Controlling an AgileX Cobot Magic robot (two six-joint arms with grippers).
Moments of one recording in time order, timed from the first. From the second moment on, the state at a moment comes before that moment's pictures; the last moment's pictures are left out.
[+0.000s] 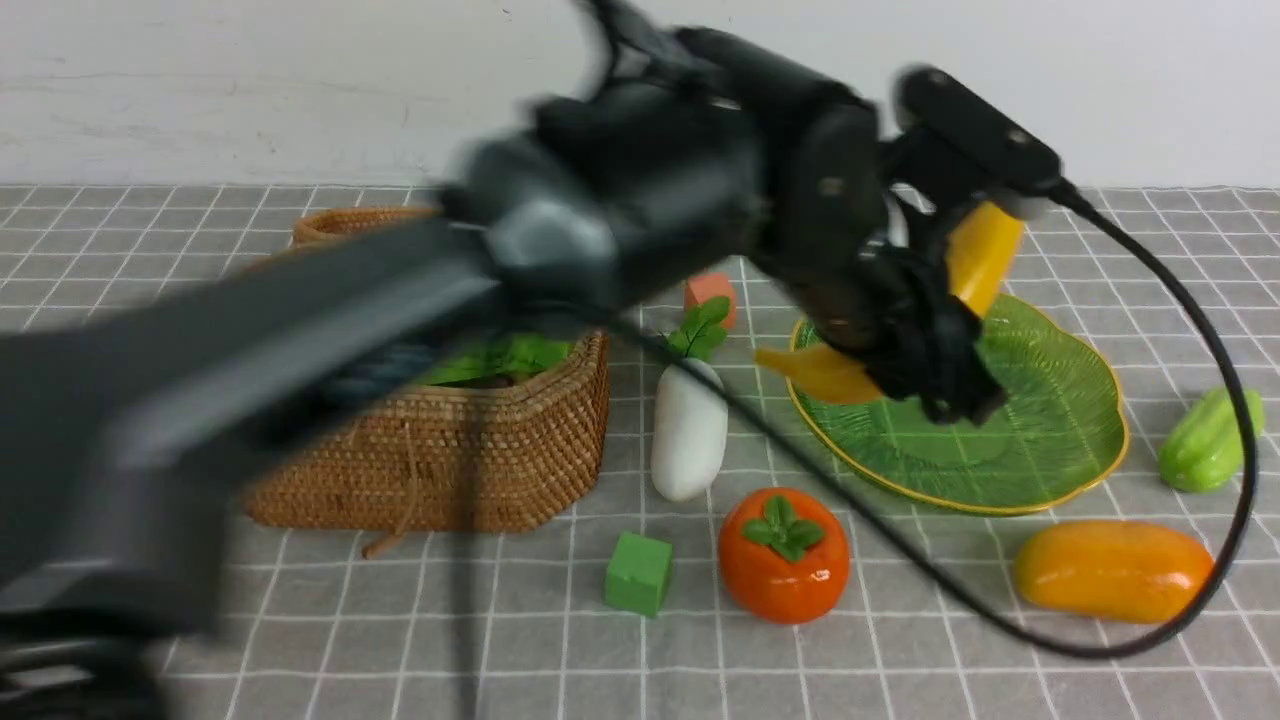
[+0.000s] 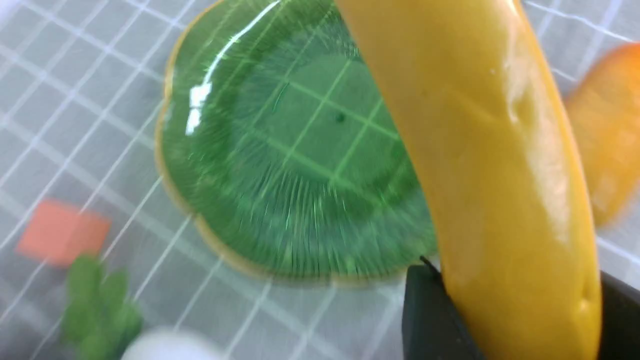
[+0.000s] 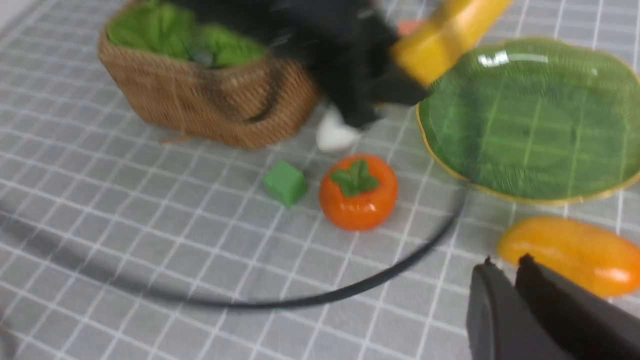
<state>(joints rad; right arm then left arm) 0.26 0.57 -0.96 0.27 1.03 -0.09 -0.82 2.15 -2.09 0.02 0.81 0.21</state>
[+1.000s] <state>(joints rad) 0.26 0.49 -0.96 0.22 1.12 -0.08 -0.82 2.08 -2.17 0.04 1.23 0.13</state>
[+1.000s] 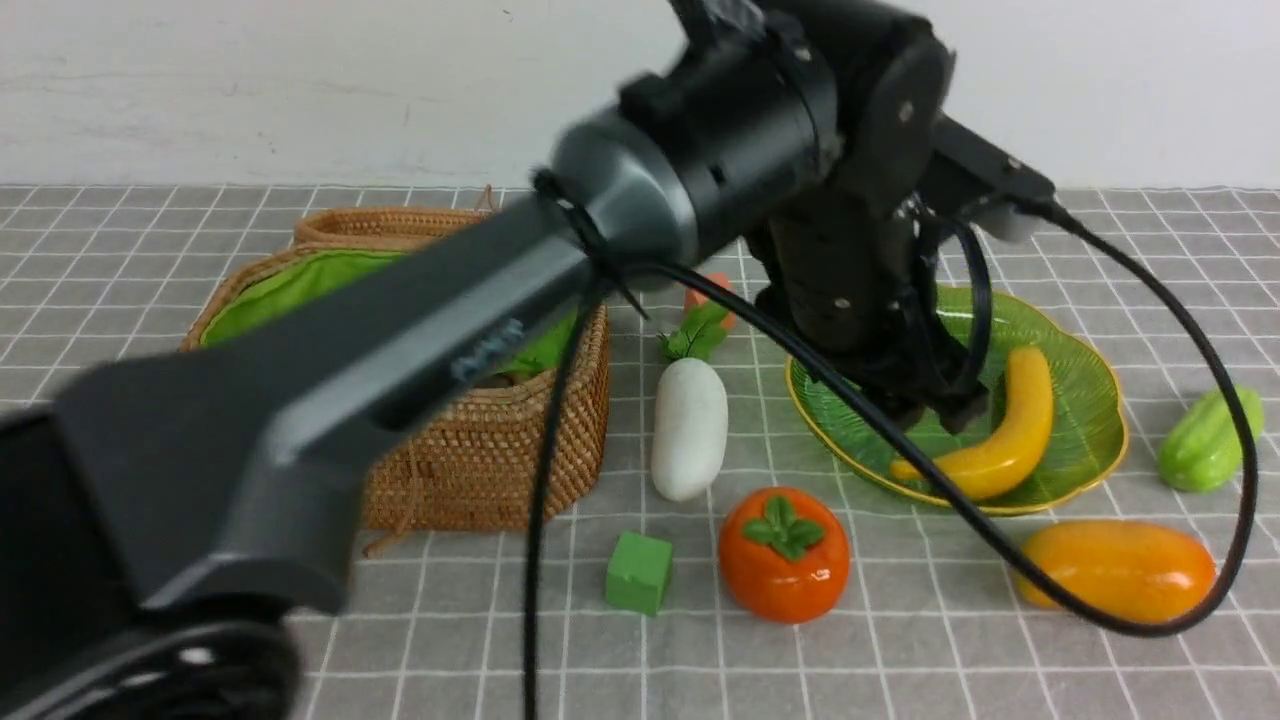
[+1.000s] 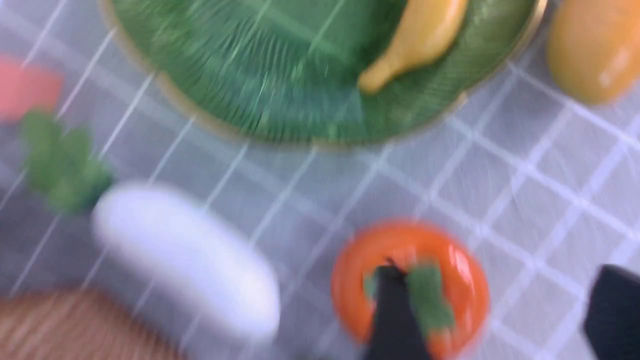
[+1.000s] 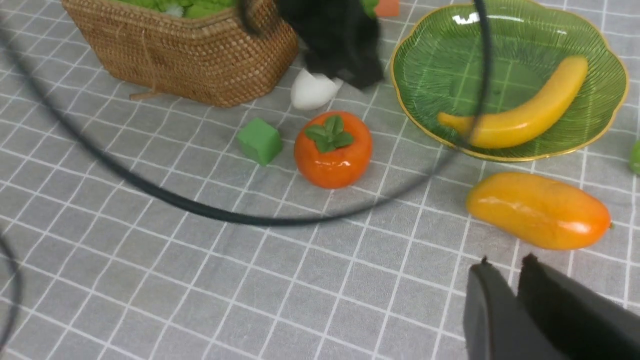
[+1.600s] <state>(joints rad) 0.26 0.44 -0.96 0.22 1.15 -0.08 -0.84 1.90 -1.58 0.04 0.91 0.16</state>
